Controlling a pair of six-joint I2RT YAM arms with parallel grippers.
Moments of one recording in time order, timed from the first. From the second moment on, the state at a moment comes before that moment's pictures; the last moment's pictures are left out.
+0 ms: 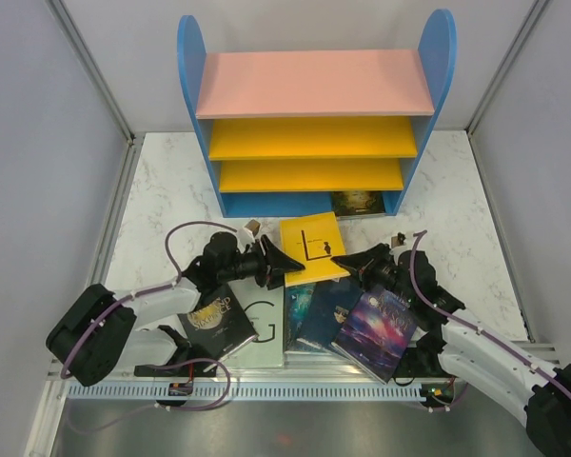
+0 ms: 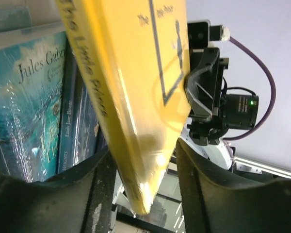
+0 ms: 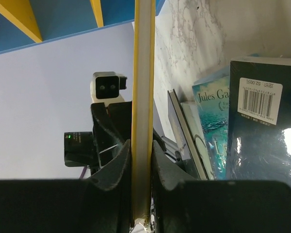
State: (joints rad) left arm -0.65 1.26 0.38 0.57 0.56 -1.45; right arm 0.57 0.73 0.23 0.21 -0.21 1.61
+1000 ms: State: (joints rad) left arm -0.47 0.80 0.37 0.06 0.64 -1.22; right arm 0.08 1.24 0.38 0.53 -0.46 1.51
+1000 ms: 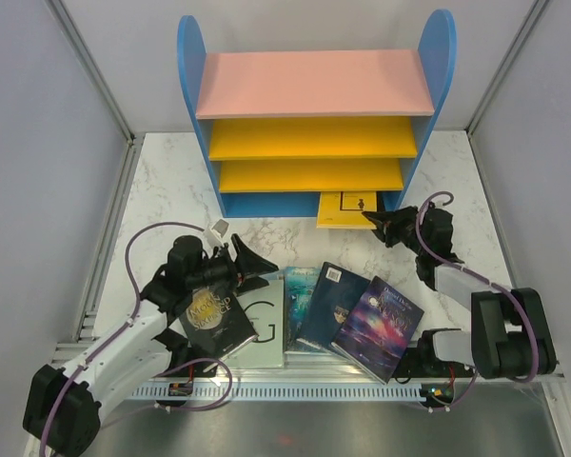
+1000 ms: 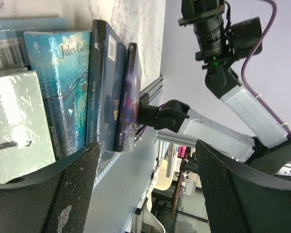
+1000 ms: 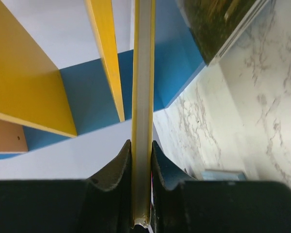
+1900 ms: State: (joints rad) left arm -0.45 0.64 0.39 -0.21 0.61 -1.15; right arm -0.16 1.81 0.59 0.75 -0.81 1.34
